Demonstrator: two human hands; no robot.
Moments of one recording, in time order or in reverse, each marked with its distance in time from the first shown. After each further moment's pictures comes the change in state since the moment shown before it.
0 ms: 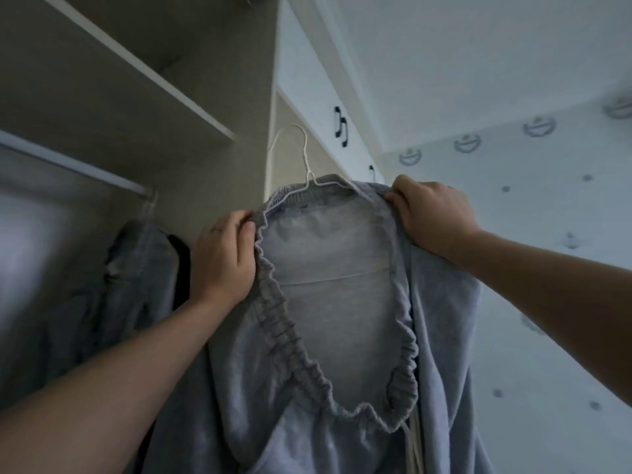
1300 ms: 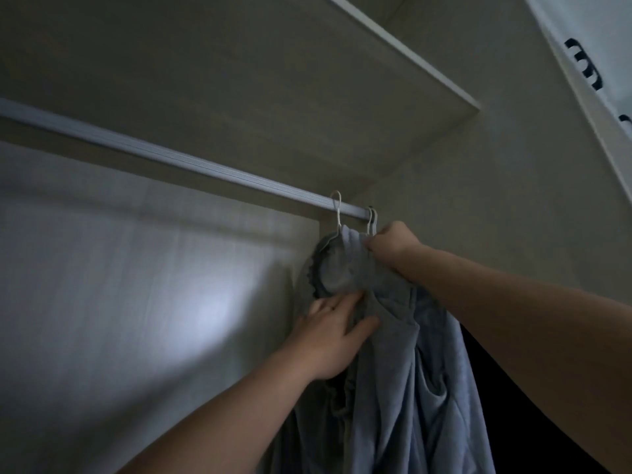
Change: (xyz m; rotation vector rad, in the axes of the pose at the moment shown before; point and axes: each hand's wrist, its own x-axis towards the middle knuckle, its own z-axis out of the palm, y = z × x) left_hand 0.013 -0.325 -0.121 0.403 -0.712 -0.147; right_hand 0.188 -0.413 0.269 1.187 -0.397 0.553
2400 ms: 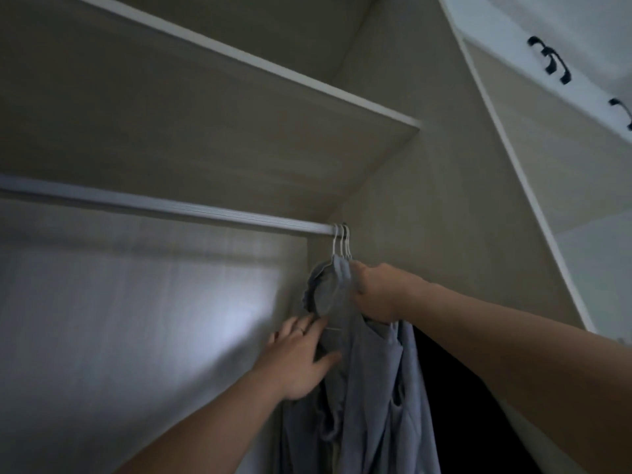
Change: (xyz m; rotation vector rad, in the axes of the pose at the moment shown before) left_hand -0.006 0.036 -0.001 0.438 -0.105 -0.126; right_hand -0.054 0.033 -0.063 -0.660 -0.287 -0.376
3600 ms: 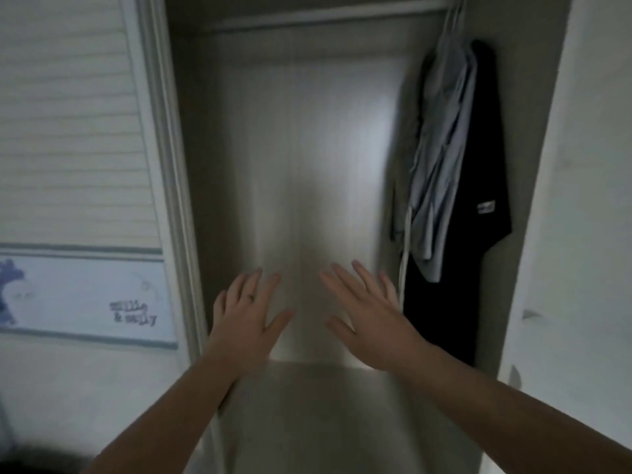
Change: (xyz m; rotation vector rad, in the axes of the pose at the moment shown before) left_hand -0.508 0.201 -0.100 0.299 -0.218 -0.769; right_hand -0.456 -0.087 0.073 0.591 -0.209 -0.626
